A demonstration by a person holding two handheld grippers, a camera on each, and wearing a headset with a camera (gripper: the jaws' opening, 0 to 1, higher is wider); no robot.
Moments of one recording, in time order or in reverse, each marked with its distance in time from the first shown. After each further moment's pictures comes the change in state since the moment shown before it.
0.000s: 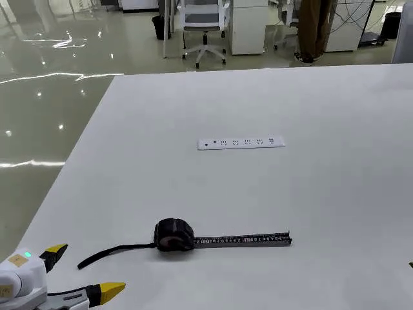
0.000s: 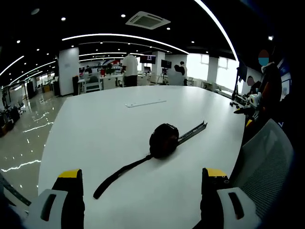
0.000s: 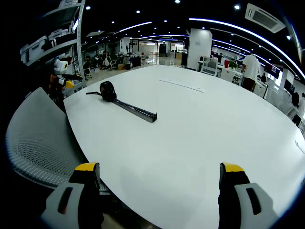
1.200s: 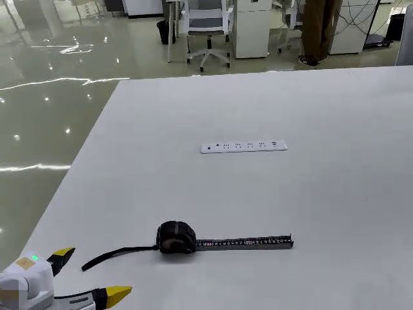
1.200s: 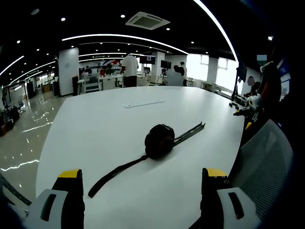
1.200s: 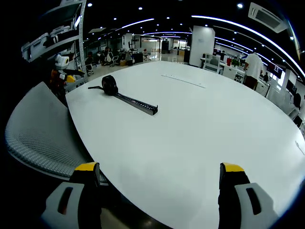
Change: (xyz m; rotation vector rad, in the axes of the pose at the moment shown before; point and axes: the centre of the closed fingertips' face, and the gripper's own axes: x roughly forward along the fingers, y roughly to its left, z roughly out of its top) left arm 0.000 -0.006 -0.007 -0.011 -0.003 0.001; right arm -0.006 -0.004 -0.018 -0.020 0.045 0.017
